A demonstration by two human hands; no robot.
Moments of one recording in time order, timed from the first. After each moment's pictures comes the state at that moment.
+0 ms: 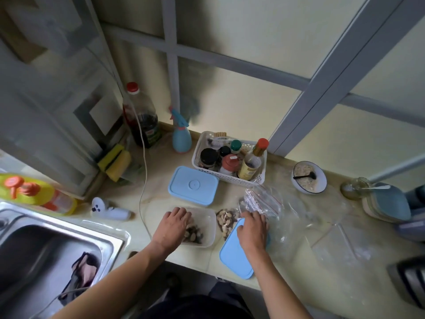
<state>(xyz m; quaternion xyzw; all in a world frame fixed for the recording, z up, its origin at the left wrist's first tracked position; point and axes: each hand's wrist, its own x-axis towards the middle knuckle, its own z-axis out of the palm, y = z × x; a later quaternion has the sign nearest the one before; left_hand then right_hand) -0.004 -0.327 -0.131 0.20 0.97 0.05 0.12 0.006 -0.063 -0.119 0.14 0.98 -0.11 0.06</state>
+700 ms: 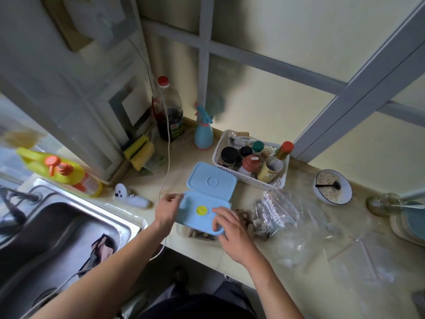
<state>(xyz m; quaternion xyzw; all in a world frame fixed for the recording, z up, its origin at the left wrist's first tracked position) -0.021 -0.358 -0.094 -0.37 0.71 0.59 0.10 0.018 -0.127 -0.071 -0.22 0.91 -0.32 0.13</state>
